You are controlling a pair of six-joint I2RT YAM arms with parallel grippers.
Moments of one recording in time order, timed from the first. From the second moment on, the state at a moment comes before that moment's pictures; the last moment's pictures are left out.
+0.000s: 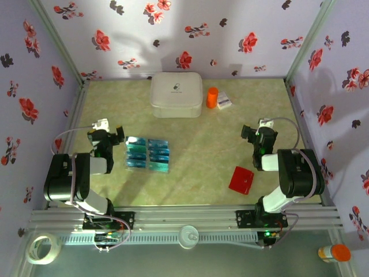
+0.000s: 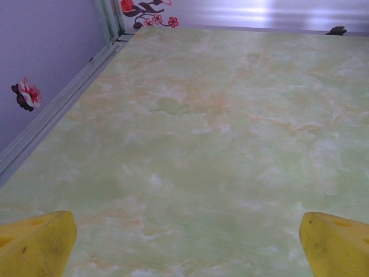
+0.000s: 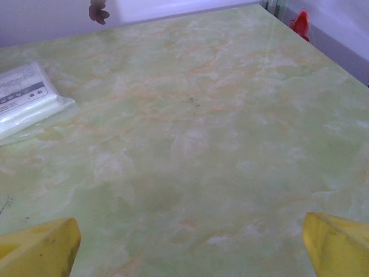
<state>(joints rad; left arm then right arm) -0.01 1.54 0.37 0.81 -0.22 -0.04 0.02 1.57 0.39 0.76 0.18 0.13</state>
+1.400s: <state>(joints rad) -0.03 0.95 0.62 -0.46 0.17 -0.81 0.96 1.34 0.80 -0.32 0.08 0.47</state>
